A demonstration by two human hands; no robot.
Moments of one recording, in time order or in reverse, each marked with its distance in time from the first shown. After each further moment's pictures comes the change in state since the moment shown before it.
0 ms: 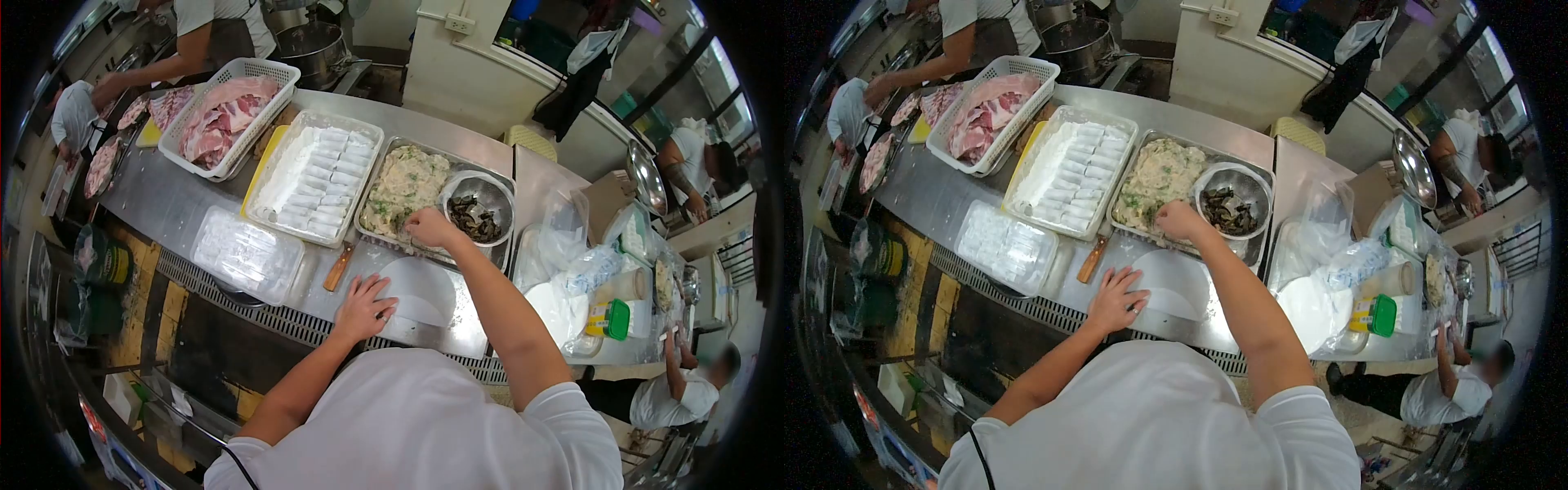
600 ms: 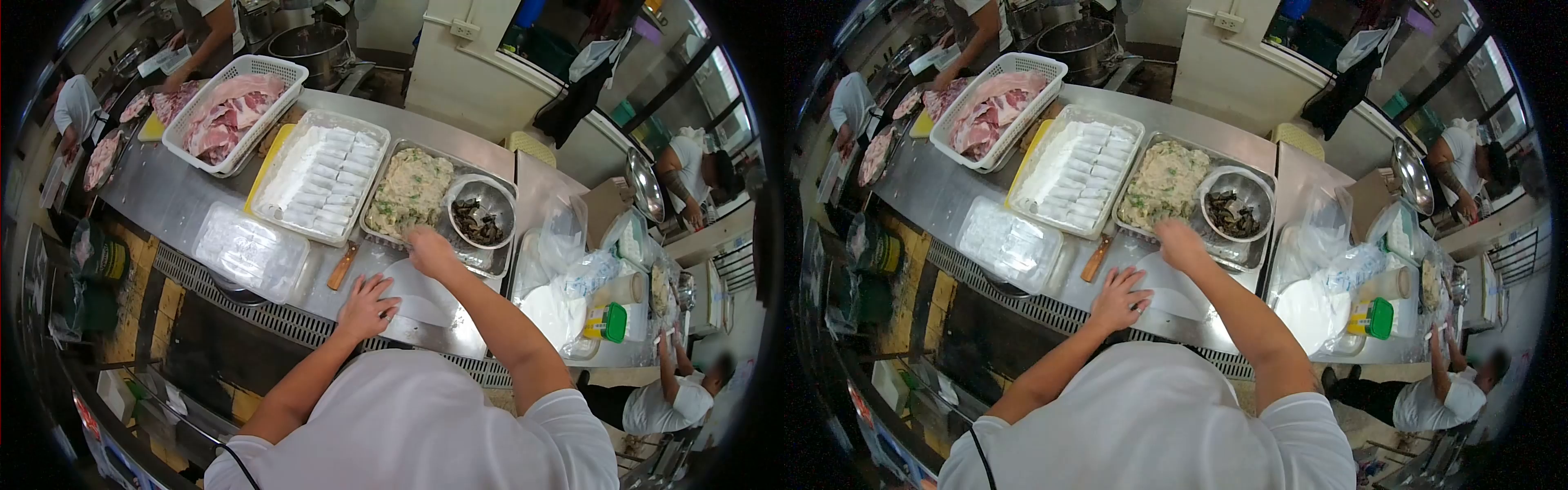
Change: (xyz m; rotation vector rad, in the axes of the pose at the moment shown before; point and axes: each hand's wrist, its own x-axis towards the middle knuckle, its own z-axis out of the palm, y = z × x) left_hand -0.003 -0.003 0.003 0.010 -0.003 -0.002; right_hand -0.052 -0.015 0.046 -0.330 0.360 -0.305
